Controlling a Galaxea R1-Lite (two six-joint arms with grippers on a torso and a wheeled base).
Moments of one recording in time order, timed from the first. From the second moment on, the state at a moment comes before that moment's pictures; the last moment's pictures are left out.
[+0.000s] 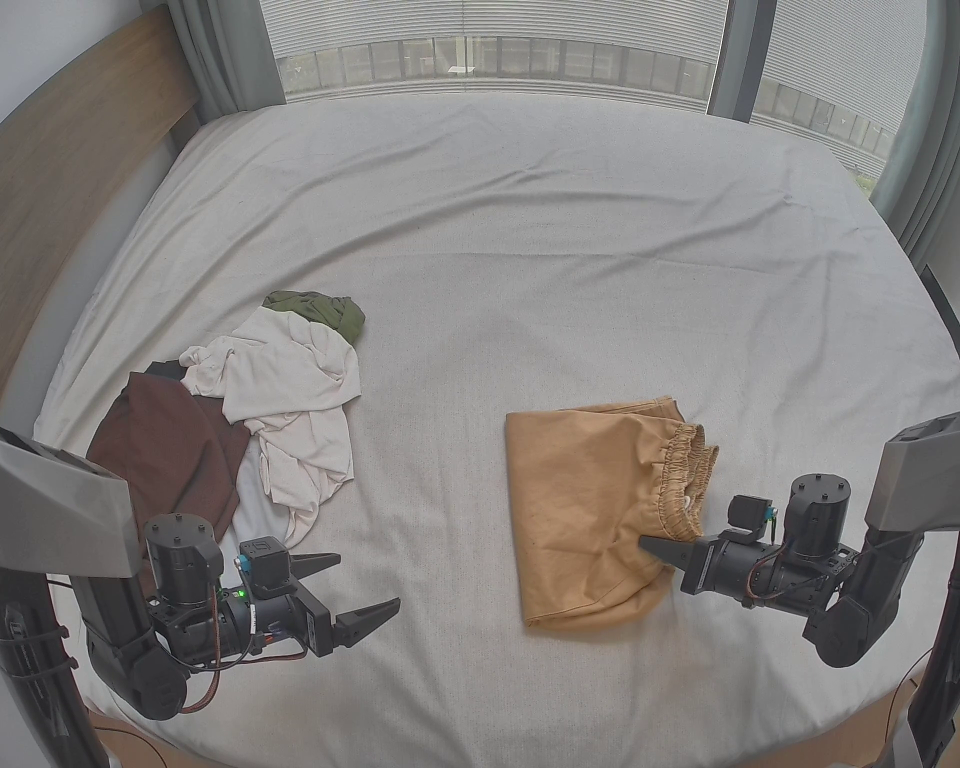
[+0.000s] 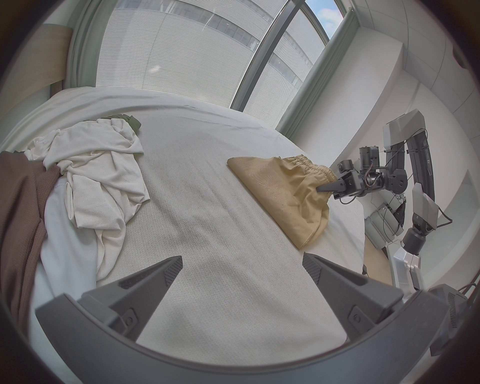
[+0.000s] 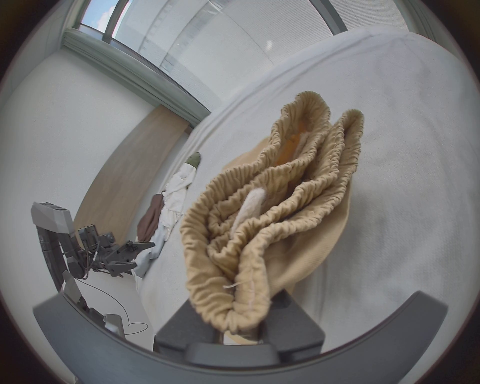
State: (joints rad) left arm -0.30 2.13 -0.17 -1.55 -0.45 0.03; right arm 0.35 2.13 -0.31 -1.51 0.41 0.44
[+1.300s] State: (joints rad) left arm -0.31 2.09 -0.19 -1.55 -0.45 0.01; right arm 0.41 1.92 -0.82 -1.15 0.41 0.65
